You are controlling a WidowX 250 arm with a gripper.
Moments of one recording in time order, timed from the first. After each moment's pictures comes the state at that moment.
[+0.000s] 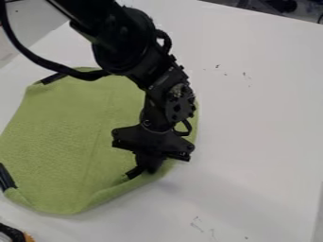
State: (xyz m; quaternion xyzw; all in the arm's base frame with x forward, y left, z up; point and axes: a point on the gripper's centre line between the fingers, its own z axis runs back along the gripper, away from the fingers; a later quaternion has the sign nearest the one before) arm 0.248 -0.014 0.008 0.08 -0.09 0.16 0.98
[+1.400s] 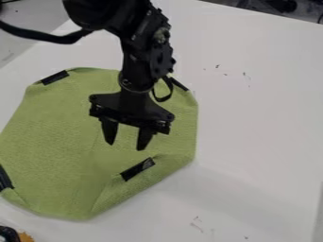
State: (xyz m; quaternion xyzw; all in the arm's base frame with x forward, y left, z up) arm 0.249 0.016 0.044 0.11 -0.06 0.16 0.98
